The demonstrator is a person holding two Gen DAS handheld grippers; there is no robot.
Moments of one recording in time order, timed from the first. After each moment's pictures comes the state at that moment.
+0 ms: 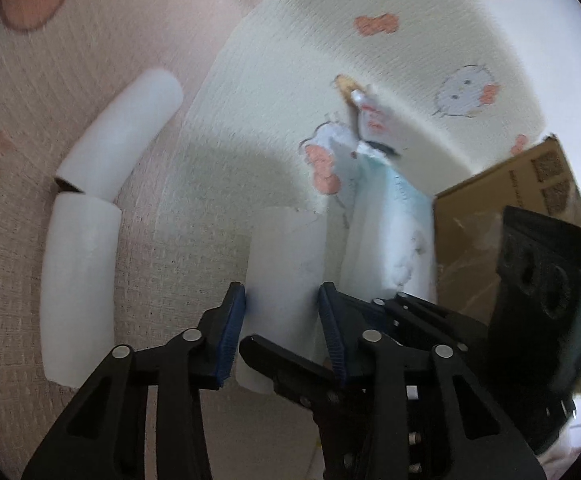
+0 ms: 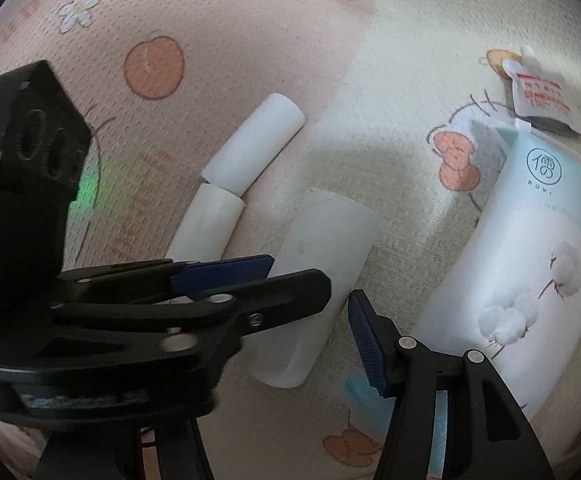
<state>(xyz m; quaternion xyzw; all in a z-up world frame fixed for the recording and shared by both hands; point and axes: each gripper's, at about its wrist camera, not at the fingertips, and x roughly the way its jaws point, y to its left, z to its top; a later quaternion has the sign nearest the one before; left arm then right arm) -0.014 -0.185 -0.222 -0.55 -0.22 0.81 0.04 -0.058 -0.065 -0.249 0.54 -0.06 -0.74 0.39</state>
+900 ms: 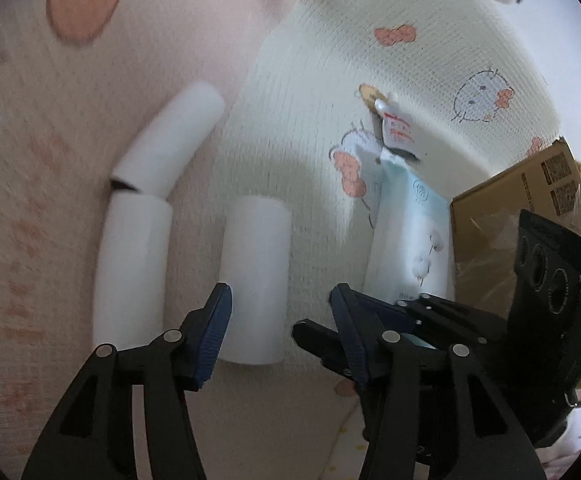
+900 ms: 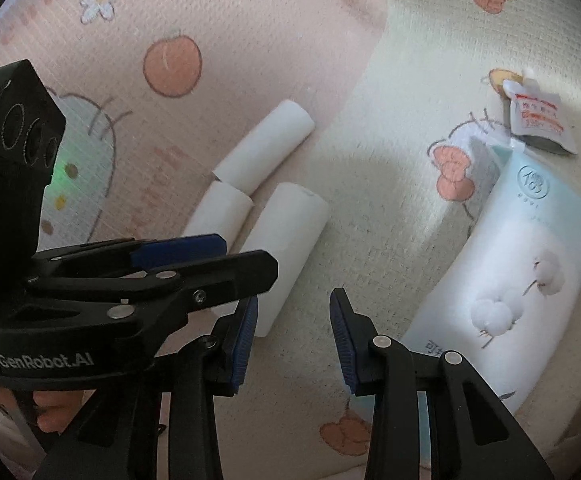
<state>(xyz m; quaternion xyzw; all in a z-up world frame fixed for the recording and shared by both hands) -0.004 -0.205 -0.220 -0.56 -0.21 0.80 0.00 -0.053 -0.088 -0.252 0.55 -0.03 -0.74 0.39</state>
